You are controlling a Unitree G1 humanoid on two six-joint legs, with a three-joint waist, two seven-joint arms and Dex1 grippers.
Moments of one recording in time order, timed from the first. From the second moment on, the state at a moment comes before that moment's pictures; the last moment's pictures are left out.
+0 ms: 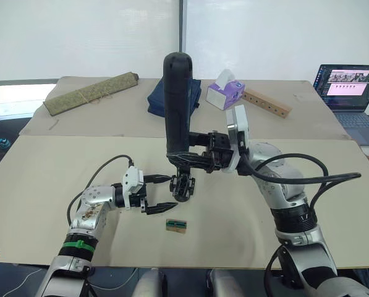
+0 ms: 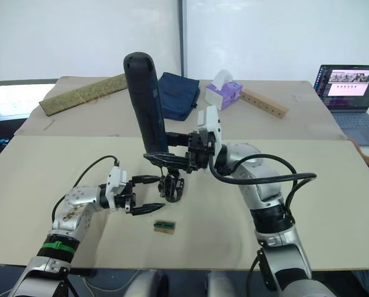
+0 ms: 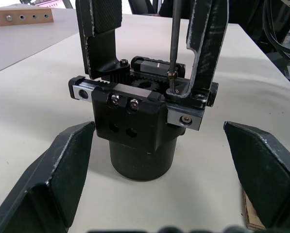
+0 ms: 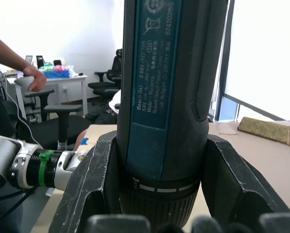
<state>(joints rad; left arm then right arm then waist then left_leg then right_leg) -0.37 0.45 -0.06 0.31 -0.35 -0.08 -1.32 -0.69 -0.29 0.10 -0.09 0.57 0.40 1.09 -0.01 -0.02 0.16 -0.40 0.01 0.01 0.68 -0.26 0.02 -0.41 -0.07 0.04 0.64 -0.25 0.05</state>
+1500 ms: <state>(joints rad) -0.43 0.42 -0.14 0.41 -0.24 -0.06 -1.23 -0.68 -0.29 0.11 -0.08 0.56 0.38 1.09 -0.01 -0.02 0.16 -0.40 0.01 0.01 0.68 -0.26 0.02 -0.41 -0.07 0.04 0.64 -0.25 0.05</state>
